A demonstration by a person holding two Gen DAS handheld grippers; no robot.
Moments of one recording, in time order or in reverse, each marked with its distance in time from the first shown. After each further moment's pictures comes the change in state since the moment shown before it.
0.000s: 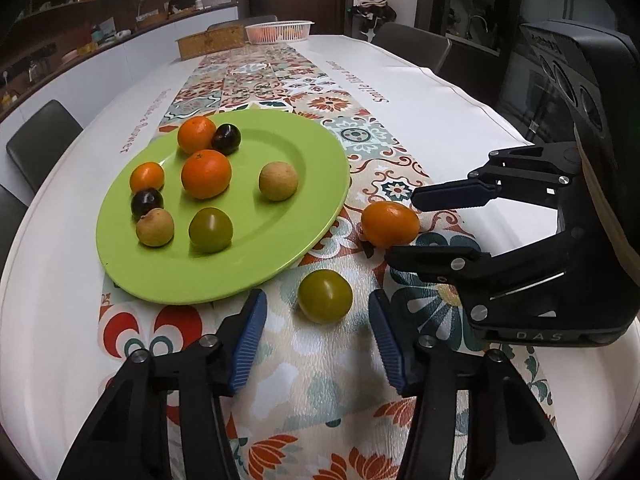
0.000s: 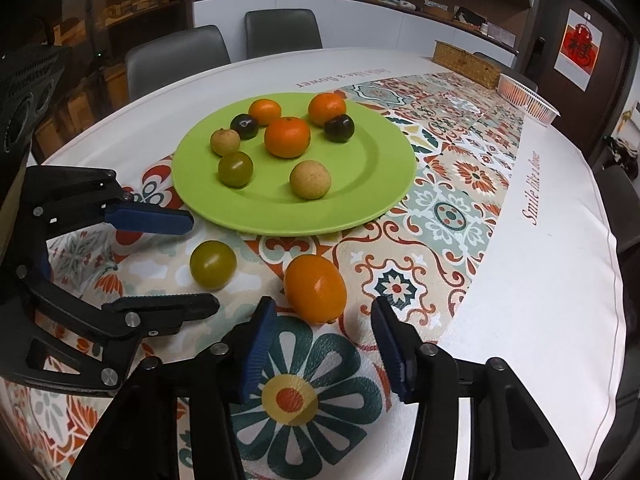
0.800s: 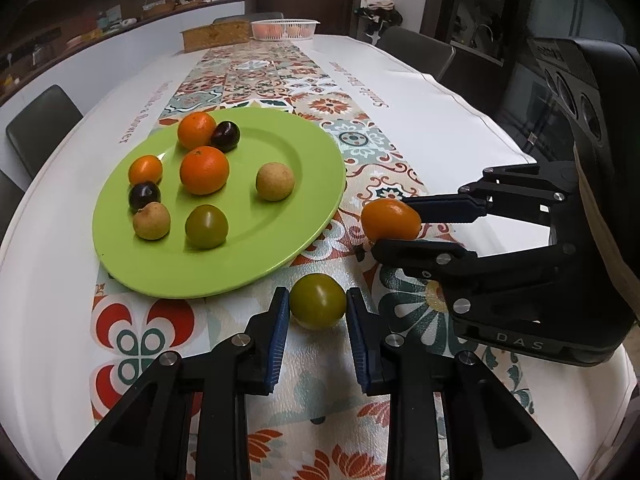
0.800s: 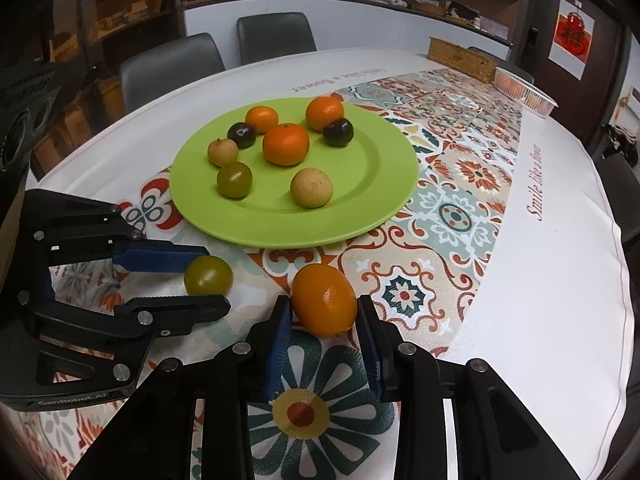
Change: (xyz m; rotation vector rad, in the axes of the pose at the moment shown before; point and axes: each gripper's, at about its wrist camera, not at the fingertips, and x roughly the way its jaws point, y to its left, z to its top) left arm -0.009 0.002 0.002 -0.053 -0.003 -0.024; right arm -0.002 0.001 0.004 0.054 -0.019 0.006
